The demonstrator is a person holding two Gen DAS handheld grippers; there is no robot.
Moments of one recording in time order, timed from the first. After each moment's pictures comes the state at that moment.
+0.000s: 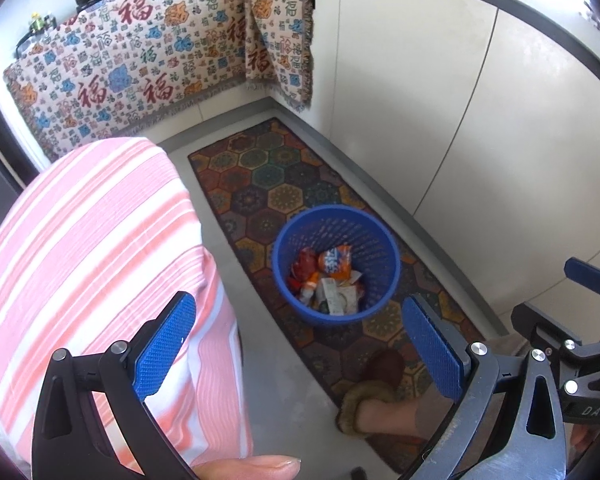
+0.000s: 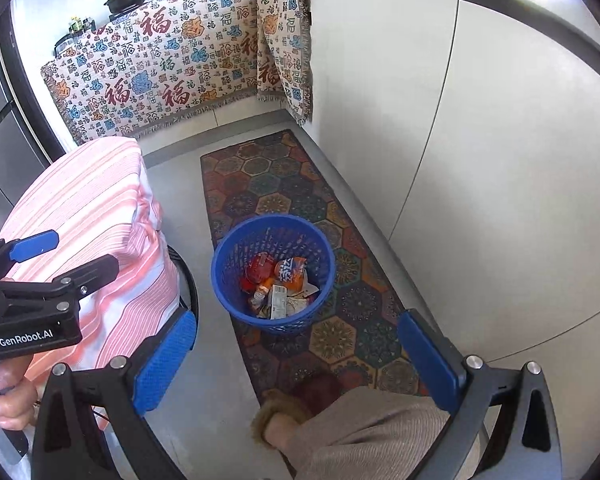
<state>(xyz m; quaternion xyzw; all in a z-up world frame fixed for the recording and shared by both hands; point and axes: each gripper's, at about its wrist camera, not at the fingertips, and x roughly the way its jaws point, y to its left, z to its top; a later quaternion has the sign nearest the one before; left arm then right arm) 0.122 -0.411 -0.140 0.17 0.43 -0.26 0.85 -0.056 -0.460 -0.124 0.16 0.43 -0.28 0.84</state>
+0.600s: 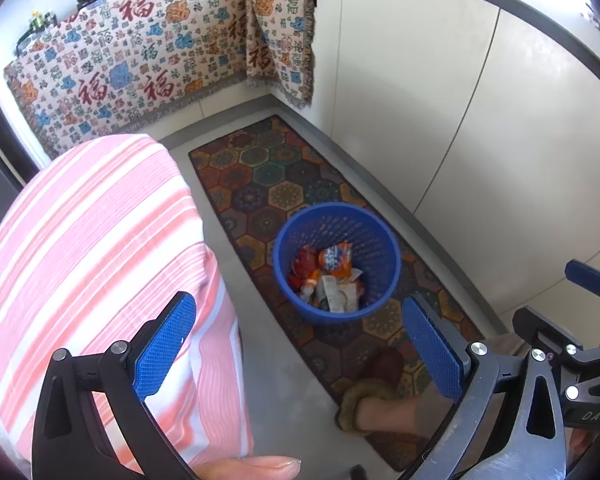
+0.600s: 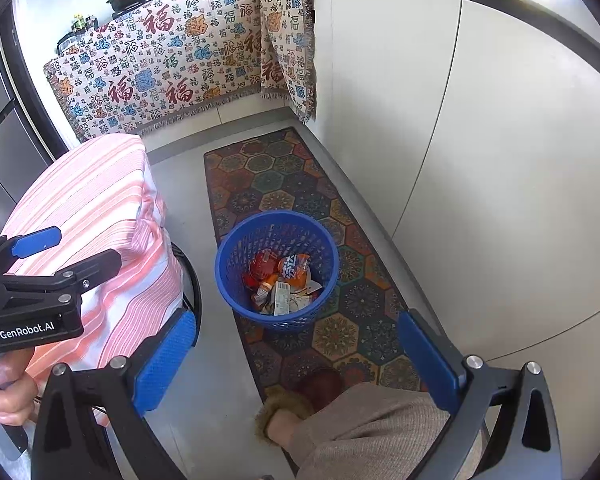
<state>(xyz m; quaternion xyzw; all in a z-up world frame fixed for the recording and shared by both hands) 0.123 -0.415 -0.140 0.17 0.44 -0.25 0.85 -0.057 -0.460 -0.122 0.16 0.44 -0.27 0.84</state>
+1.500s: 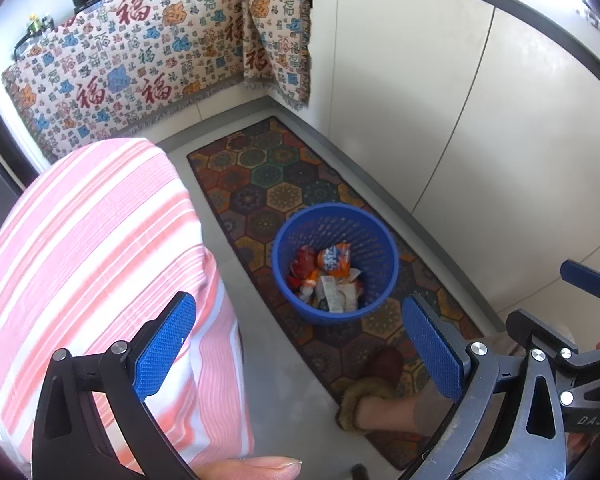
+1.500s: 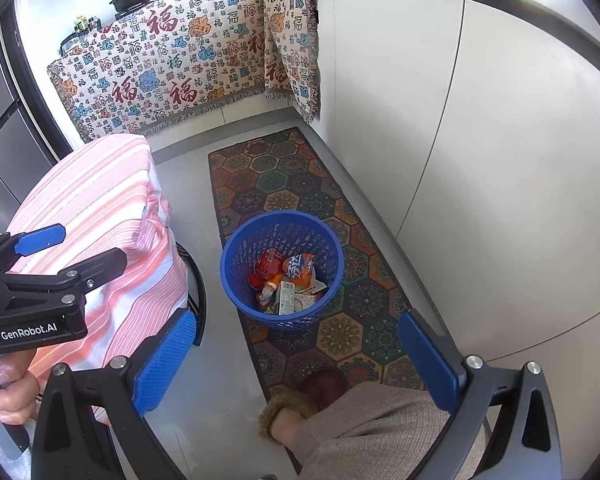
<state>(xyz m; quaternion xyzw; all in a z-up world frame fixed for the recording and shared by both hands) 0.119 -0.421 -0.138 0.17 0.43 -0.25 0.85 -0.055 -0.458 -0.119 0.16 0.44 -0.26 0.85</state>
